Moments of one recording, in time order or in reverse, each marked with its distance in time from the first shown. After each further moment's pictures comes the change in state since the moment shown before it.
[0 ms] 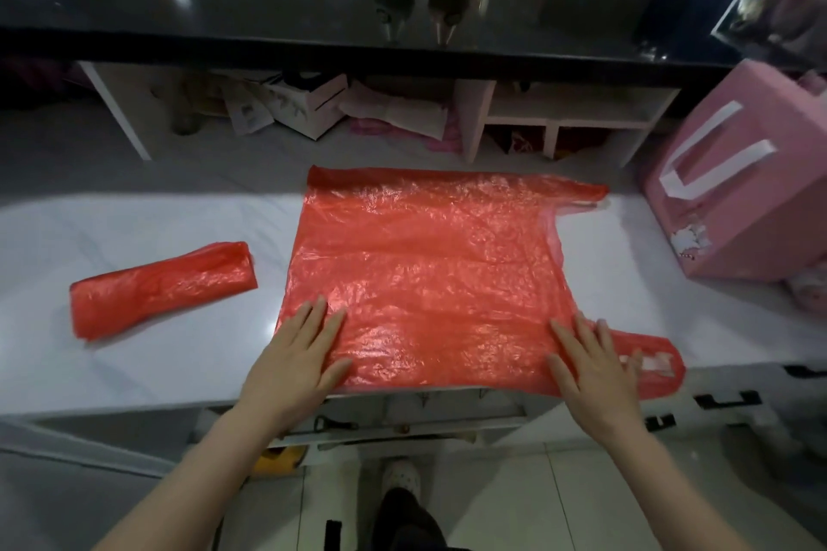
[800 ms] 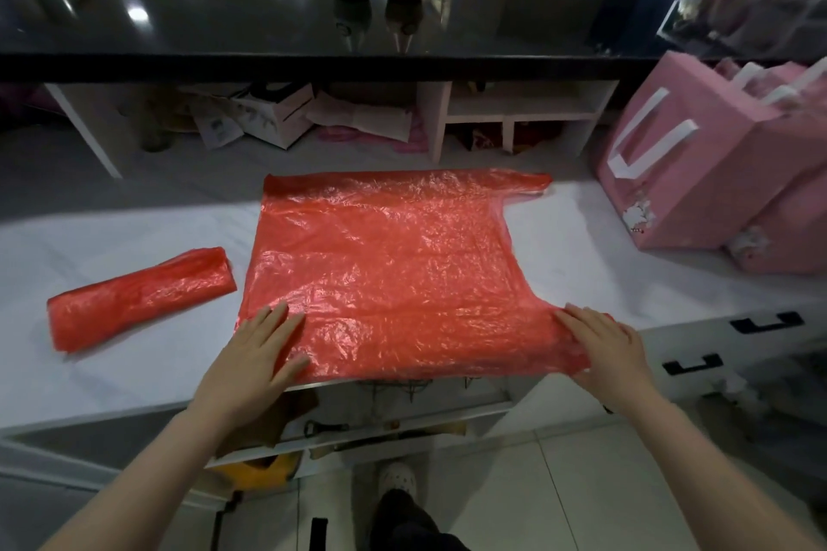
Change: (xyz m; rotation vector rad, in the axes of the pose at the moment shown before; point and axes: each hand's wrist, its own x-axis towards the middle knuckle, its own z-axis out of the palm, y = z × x) left_hand -0.013 -0.027 -0.005 -0.013 -0.006 -0.010; right_hand -0.012 0.062 -0.007 -0.105 0.104 -0.118
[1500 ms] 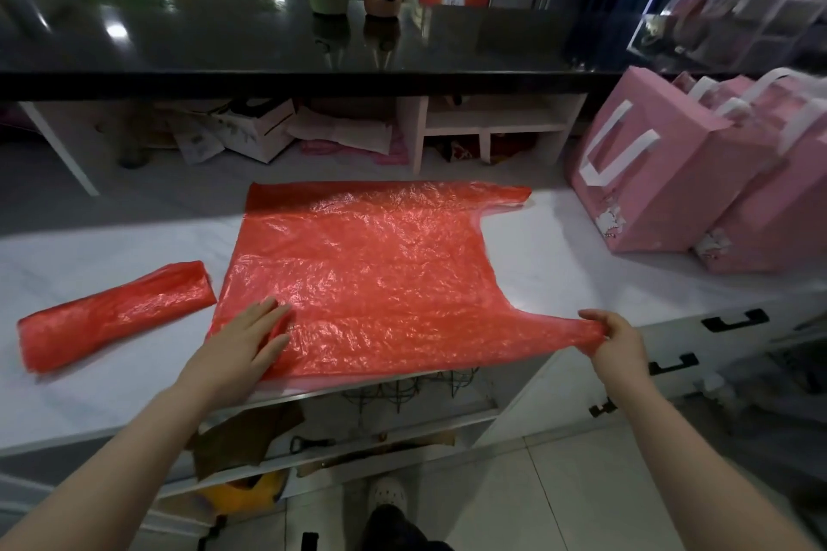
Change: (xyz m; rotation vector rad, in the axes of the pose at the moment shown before) left_hand 0.026 -0.004 -0.021 -0.119 0.018 0.042; right_hand 0.007 0.008 -0.011 1.049 0.313 0.616
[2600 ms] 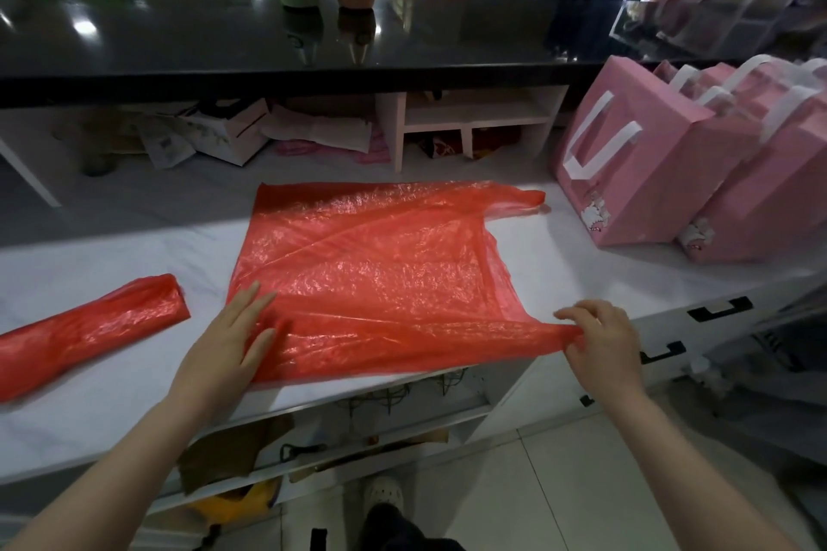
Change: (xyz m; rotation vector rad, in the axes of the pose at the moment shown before) left_hand 0.013 0.019 0.001 -0.132 0.200 0.025; right_hand -0.020 -0.015 -0.007 -0.693 0.116 -0.656
